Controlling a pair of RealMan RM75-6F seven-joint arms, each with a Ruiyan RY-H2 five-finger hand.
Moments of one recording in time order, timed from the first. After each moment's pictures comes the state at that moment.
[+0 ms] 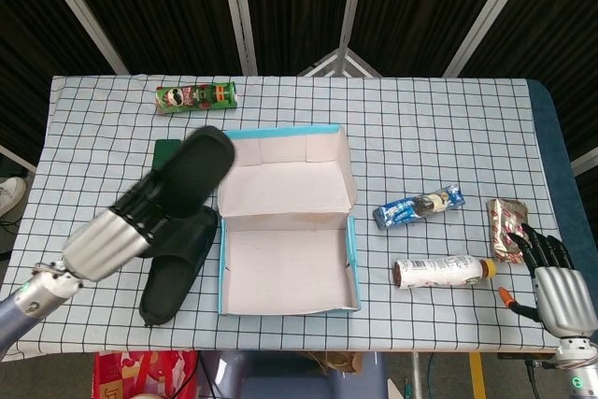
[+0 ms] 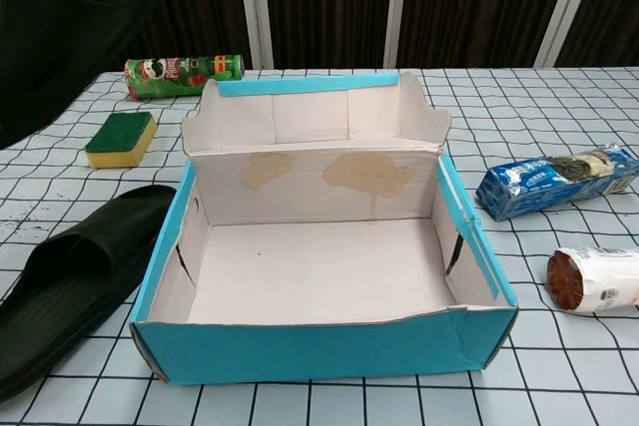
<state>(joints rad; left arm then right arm) -0.54 -1.10 -0.09 -1.48 2.10 1.48 0.47 0.06 -1.06 0.04 -1.69 -1.48 1.44 0.01</state>
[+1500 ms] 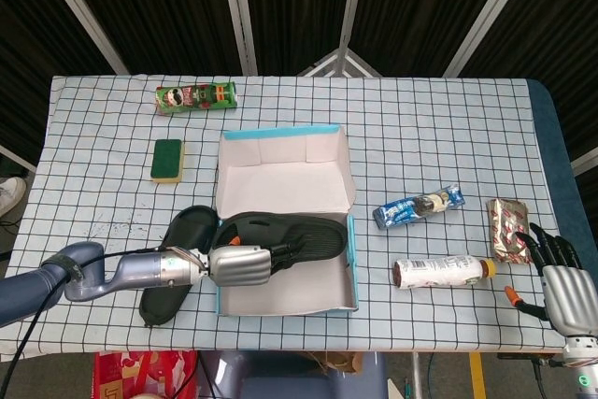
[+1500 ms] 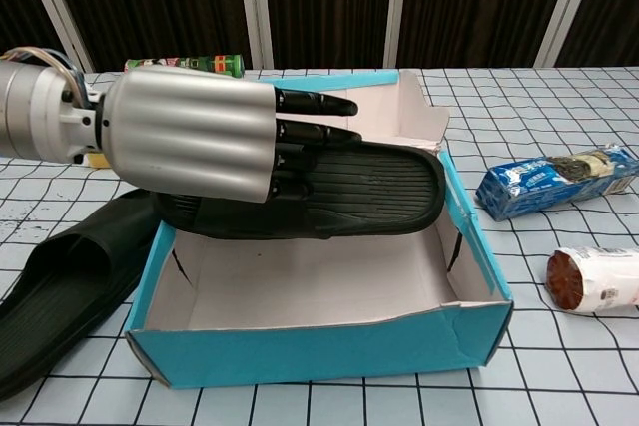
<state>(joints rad) -0.99 -1.38 -0.03 -1.29 2.30 1.02 0.61 0.06 -1.05 0.05 -1.68 -1.45 1.42 0.04</state>
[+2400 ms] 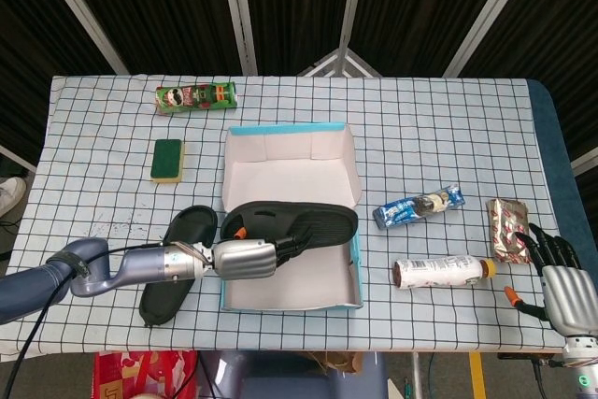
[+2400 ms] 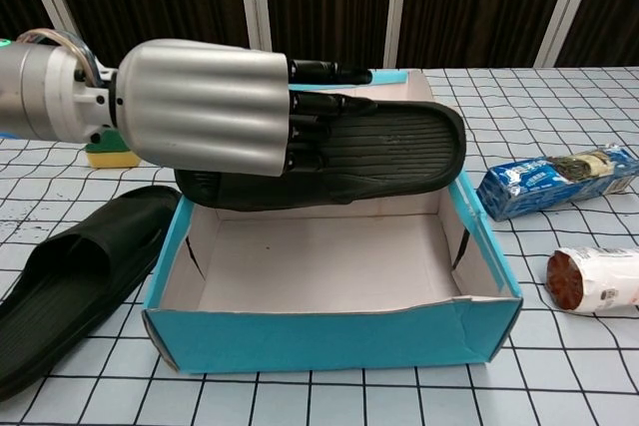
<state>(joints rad) -1.03 -1.39 -0.02 -1.27 2.24 1.07 0.69 0.06 -1.05 0.05 -1.68 -1.45 1.41 0.04</state>
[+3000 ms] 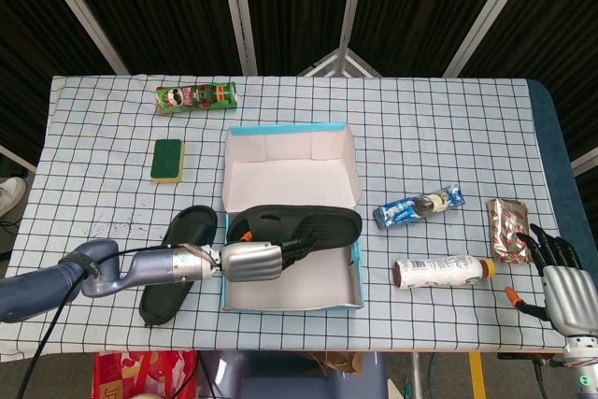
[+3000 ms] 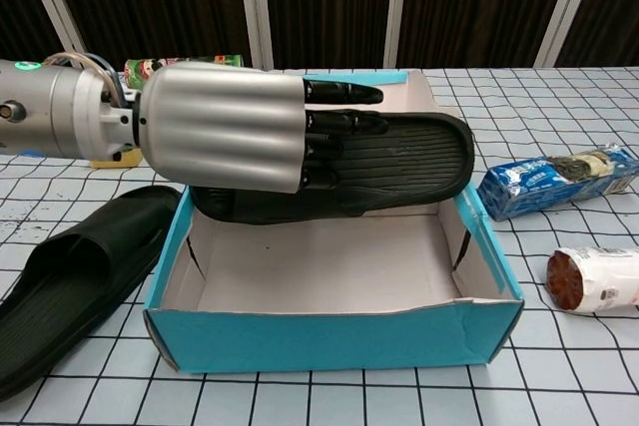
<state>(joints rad) -1.05 -1.45 0.01 -1.22 2.22 1.08 0.67 0.06 -1.04 0.05 -1.68 -1.44 1.41 0.05</state>
